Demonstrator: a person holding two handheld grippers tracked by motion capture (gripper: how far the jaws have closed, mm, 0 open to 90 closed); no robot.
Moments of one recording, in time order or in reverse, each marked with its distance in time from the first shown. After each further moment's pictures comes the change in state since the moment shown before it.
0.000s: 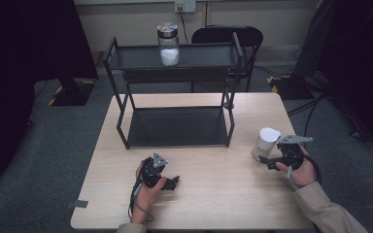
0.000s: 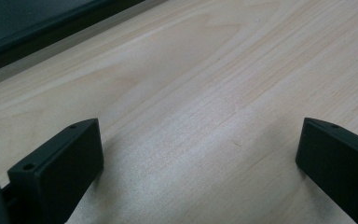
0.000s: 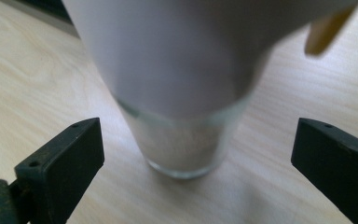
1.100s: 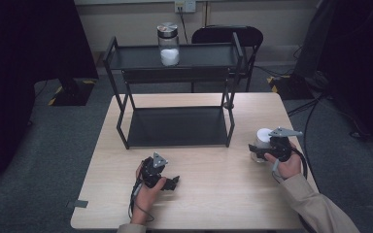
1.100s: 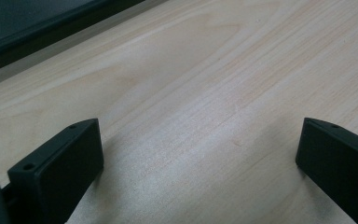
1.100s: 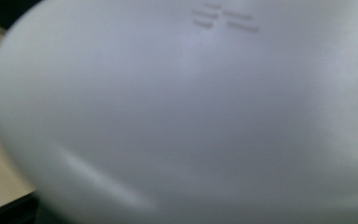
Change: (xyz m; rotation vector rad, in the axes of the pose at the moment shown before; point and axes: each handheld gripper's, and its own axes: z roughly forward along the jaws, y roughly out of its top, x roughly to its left) left arm 0.000 0.000 0.000 0.000 0.000 0.000; right arm 0.016 0.015 0.018 -0.093 0.039 -0.010
